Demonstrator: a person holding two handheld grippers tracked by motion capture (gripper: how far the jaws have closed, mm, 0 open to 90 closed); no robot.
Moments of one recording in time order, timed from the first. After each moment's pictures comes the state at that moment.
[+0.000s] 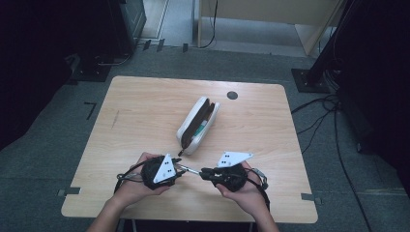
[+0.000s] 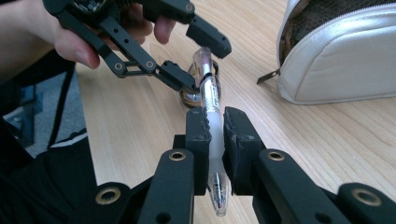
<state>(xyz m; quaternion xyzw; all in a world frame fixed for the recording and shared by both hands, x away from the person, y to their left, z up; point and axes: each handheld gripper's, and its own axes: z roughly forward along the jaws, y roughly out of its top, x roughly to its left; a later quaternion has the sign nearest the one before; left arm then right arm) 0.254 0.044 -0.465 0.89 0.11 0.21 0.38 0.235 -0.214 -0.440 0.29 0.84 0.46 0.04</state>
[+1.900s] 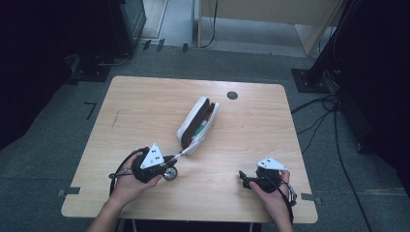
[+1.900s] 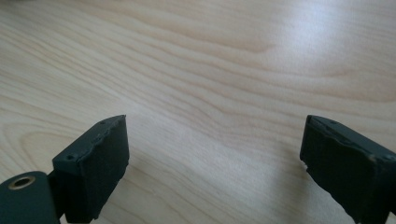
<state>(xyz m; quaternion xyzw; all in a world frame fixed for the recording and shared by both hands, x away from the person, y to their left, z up) 0.269 0.069 -0.451 0.87 0.21 0.16 0.41 0.236 -0.321 -0.524 0.53 0.75 0.35 0.21</state>
